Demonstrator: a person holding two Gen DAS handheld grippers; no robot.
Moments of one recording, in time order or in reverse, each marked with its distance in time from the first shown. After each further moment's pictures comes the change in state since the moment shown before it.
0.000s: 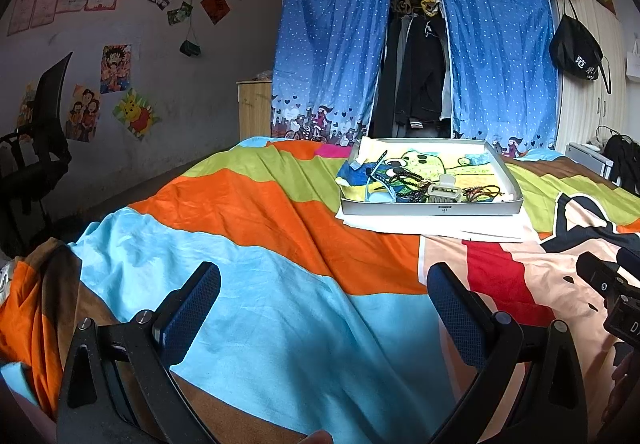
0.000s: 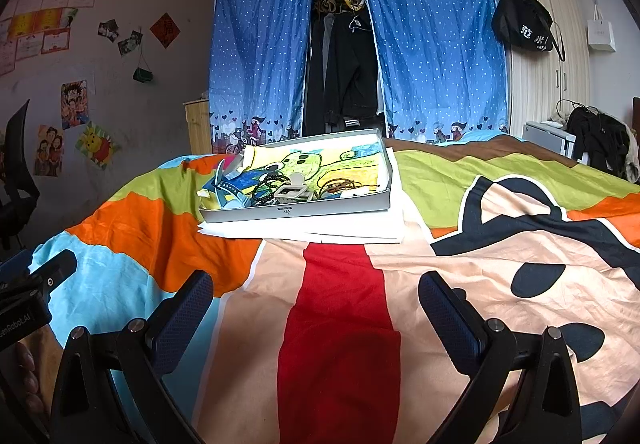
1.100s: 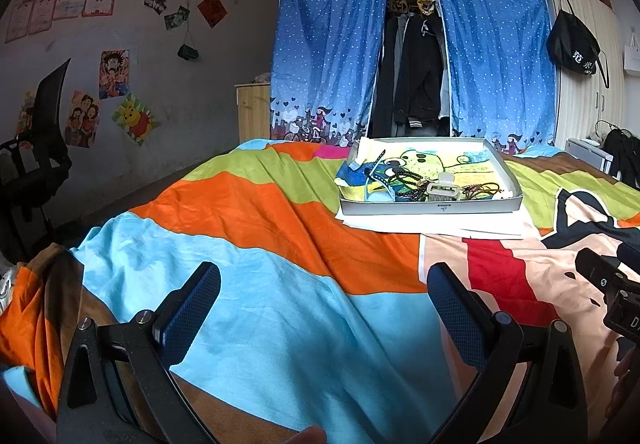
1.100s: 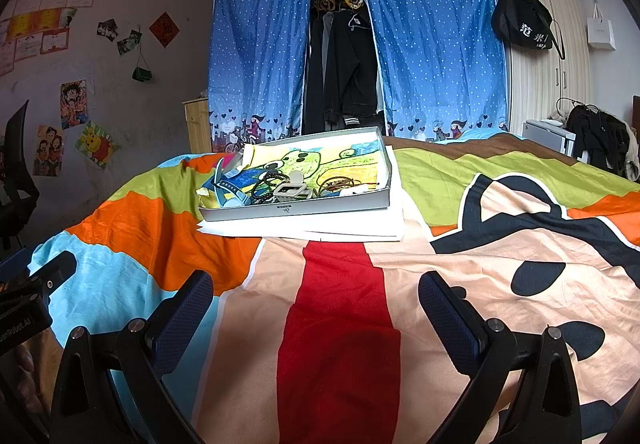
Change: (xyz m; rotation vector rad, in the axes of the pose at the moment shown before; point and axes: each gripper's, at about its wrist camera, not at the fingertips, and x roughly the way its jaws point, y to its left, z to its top) left arm 0.001 0.002 0.000 0.021 -0.004 -0.004; right arm 0.000 -0.001 0.001 0.000 0.002 0.000
